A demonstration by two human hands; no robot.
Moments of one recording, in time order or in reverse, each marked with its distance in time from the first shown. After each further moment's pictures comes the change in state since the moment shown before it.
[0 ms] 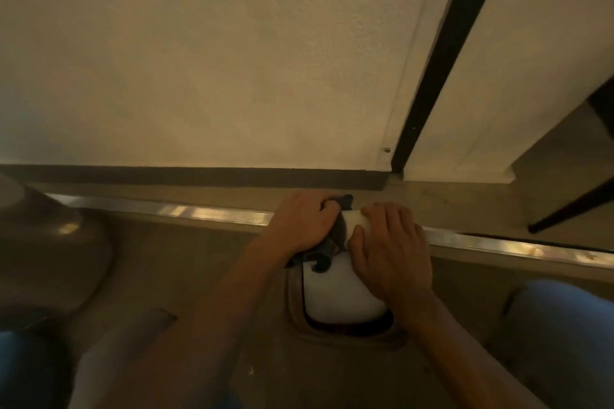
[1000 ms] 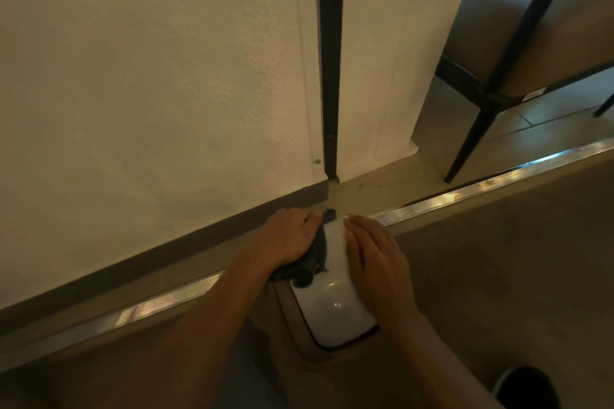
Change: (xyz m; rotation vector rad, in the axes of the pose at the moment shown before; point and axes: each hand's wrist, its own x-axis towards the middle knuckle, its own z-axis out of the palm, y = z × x) left_hand 0.026 0.014 -0.008 0.113 -0.356 0.225; right_hand -0.044 -0.018 0.020 0.188 0.378 0.264
